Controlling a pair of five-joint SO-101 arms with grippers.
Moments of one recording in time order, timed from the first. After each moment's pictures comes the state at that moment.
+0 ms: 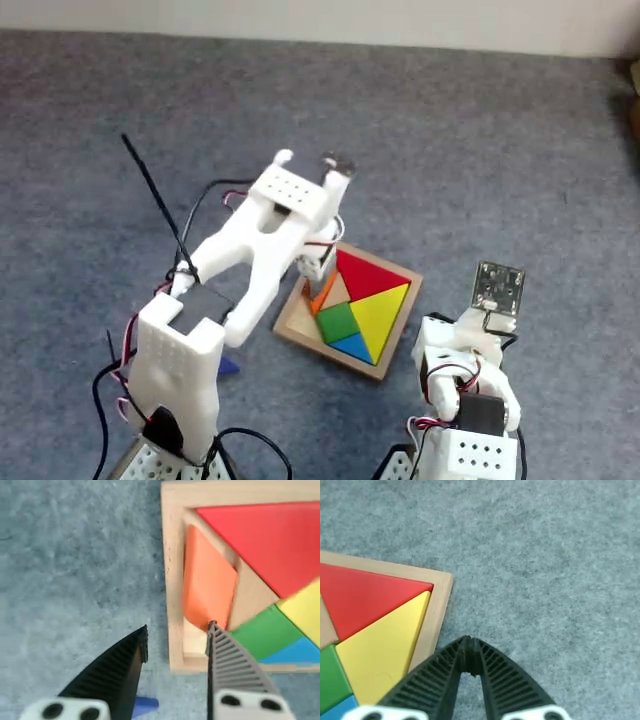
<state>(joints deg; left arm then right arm) 22.0 27.6 -7.9 89.1 8.0 2.4 -98.7 96.1 58.4 -3.1</state>
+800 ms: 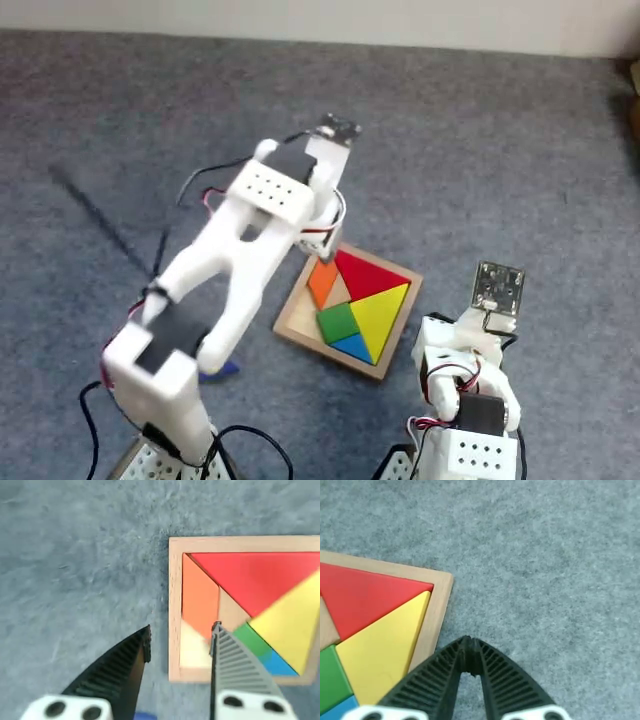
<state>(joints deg) 22.0 14.9 -6.6 85.0 9.7 2.4 -98.7 96.1 58.4 -3.1</state>
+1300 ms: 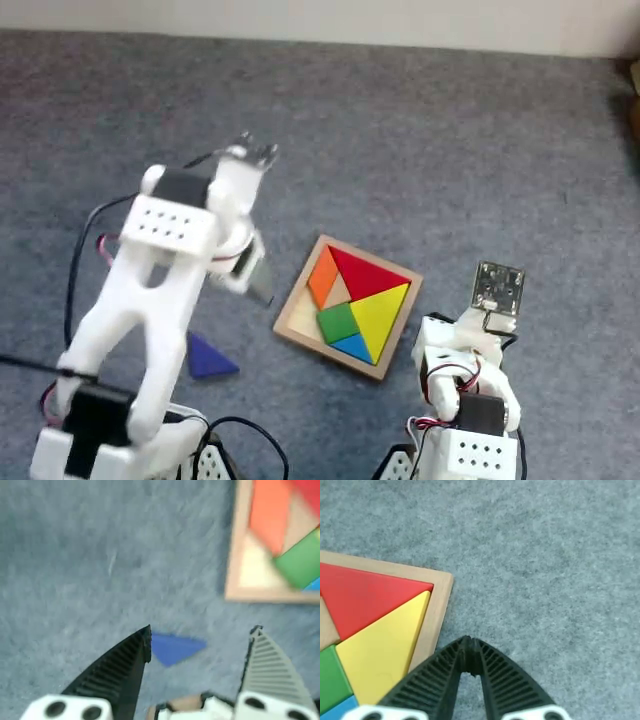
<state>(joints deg) 7.0 -12.7 18.1 92.1 -4.1 2.4 -98.7 96.1 58.4 -3.1</state>
